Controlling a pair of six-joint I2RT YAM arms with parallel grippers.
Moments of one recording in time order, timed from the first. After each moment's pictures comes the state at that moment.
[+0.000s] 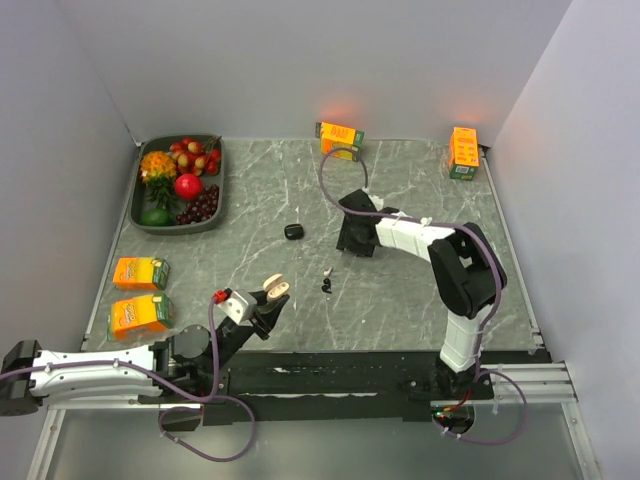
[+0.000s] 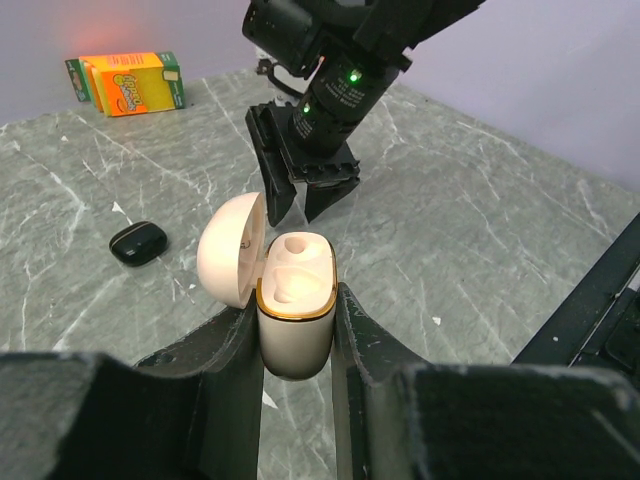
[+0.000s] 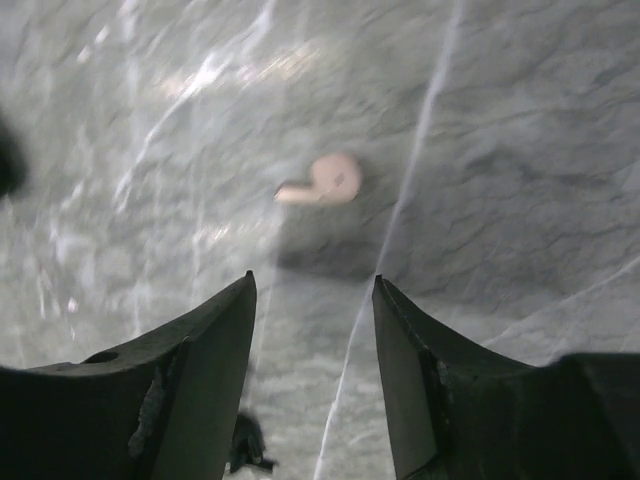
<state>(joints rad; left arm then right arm) -1.40 0.49 0.15 0.50 -0.68 0.00 0.55 1.85 1.18 -0.41 0.17 0.74</state>
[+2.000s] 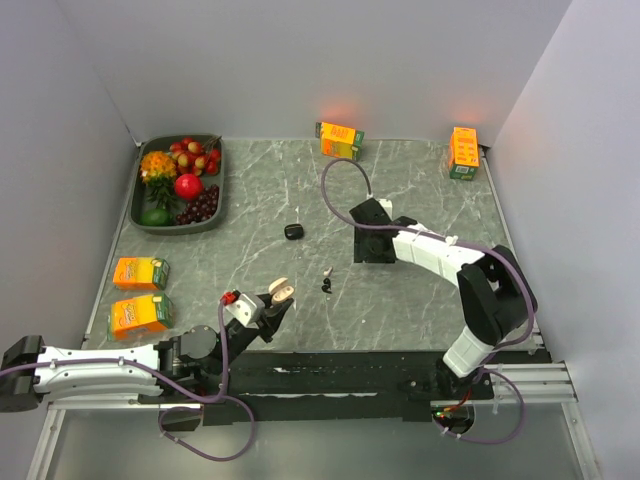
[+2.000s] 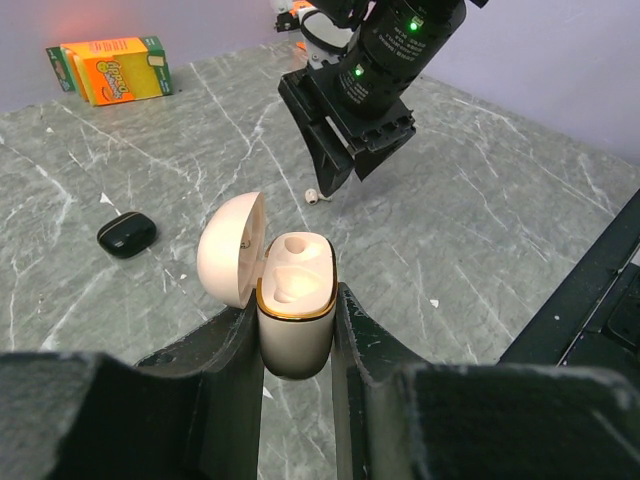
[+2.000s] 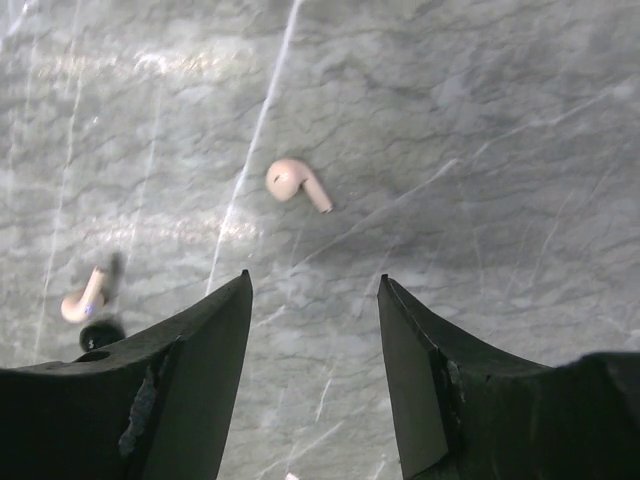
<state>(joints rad) -1.41 0.55 0.15 0.52 -0.67 0.00 0.57 1.63 1.05 -0.52 0.29 0.54</state>
